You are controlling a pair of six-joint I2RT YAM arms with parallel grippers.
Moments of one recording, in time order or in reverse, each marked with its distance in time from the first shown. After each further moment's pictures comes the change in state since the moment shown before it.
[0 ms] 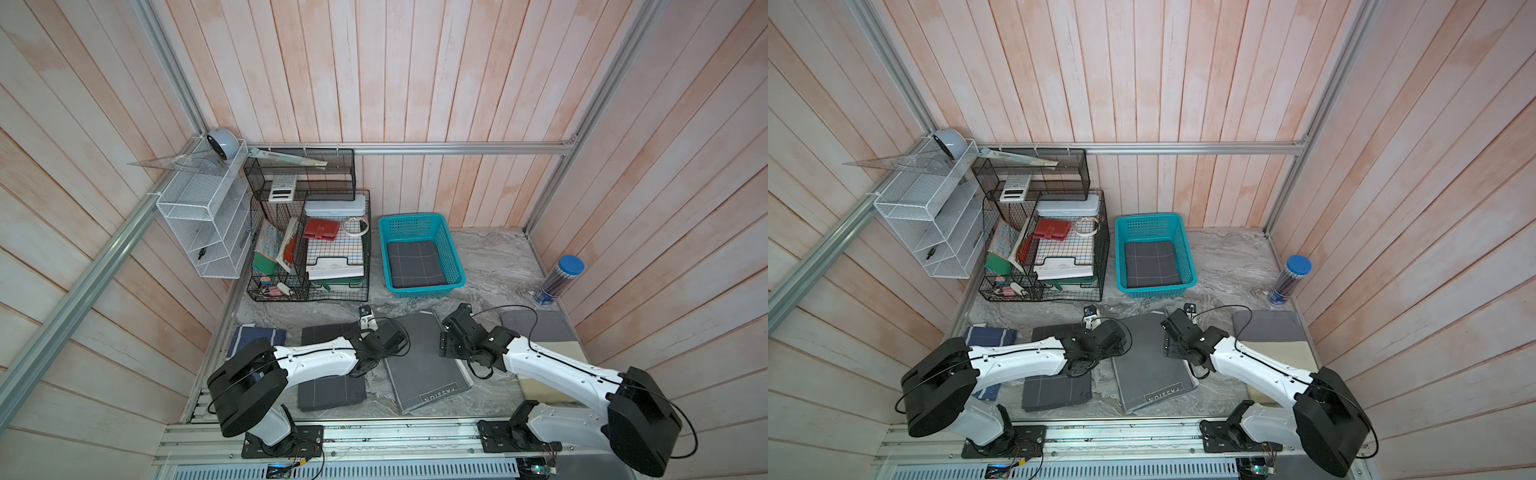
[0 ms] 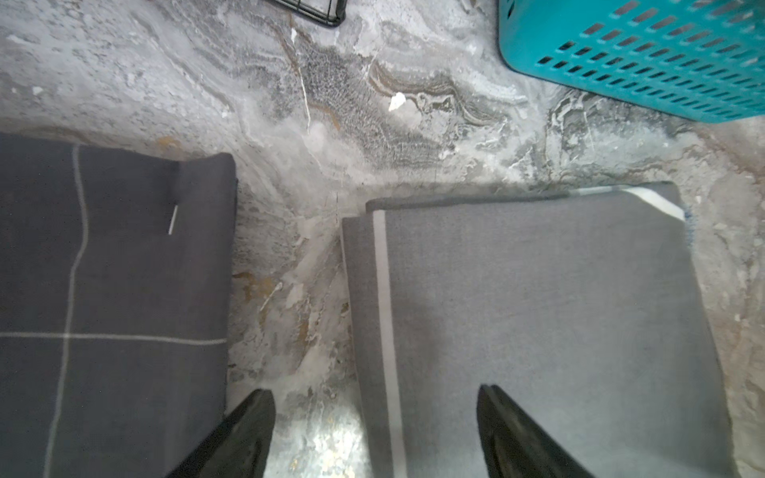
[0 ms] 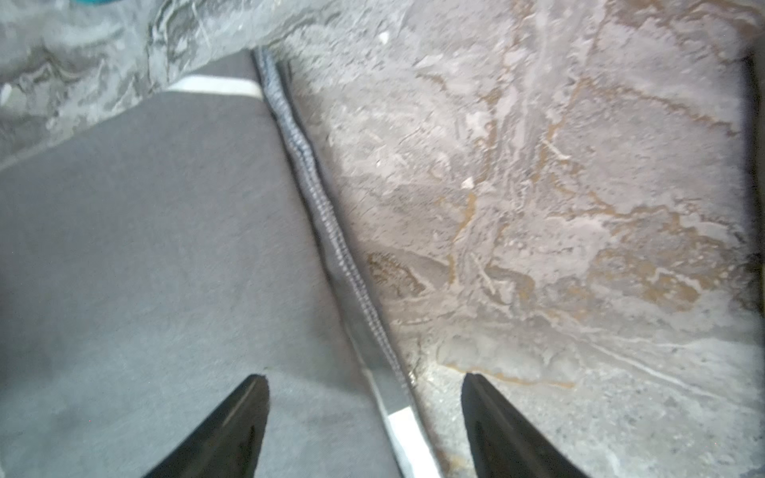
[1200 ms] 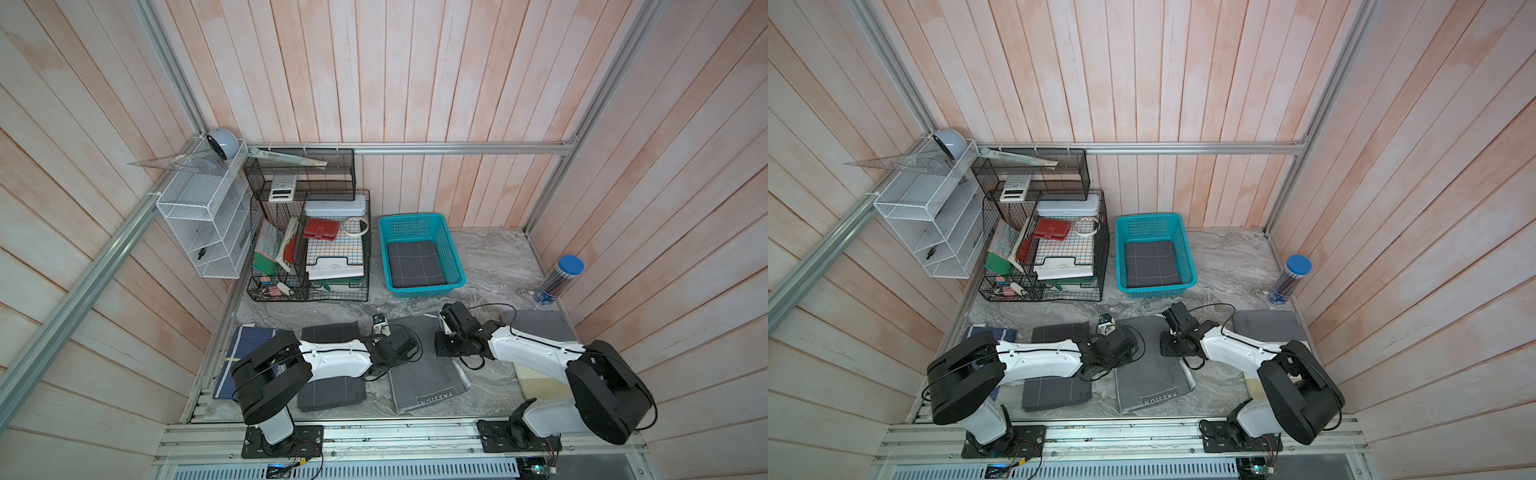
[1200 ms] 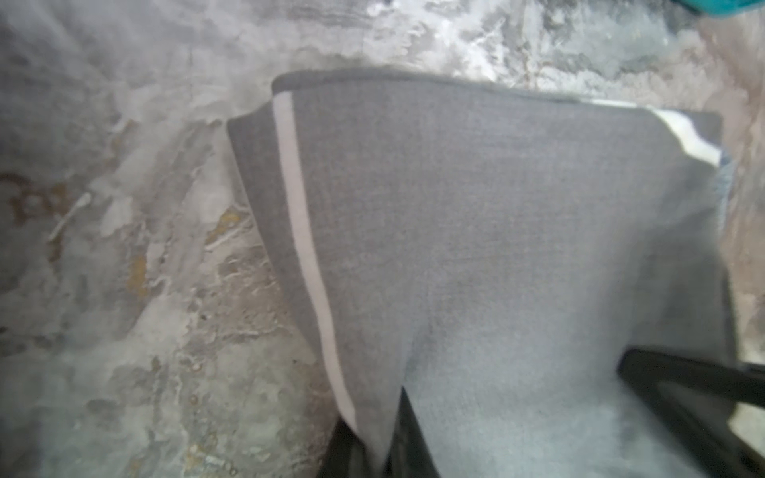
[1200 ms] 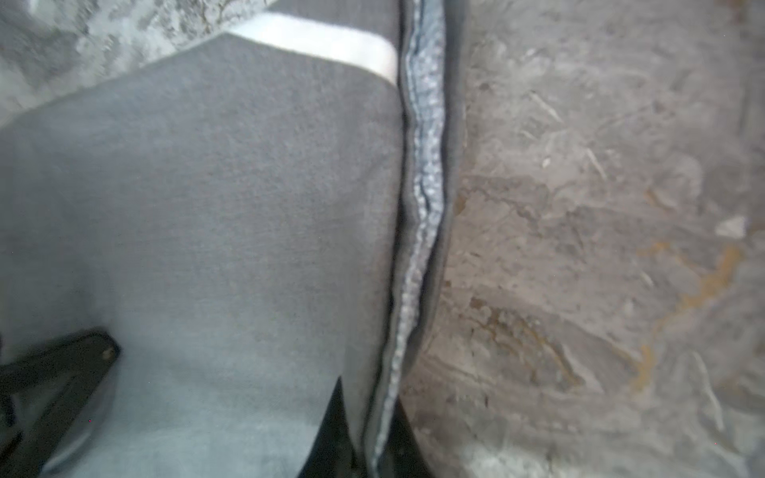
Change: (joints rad) left arm -0.068 0.127 0.044 0.085 0.122 -0.071; right arm -0.070 0.184 0.024 0.168 -0.298 -0.159
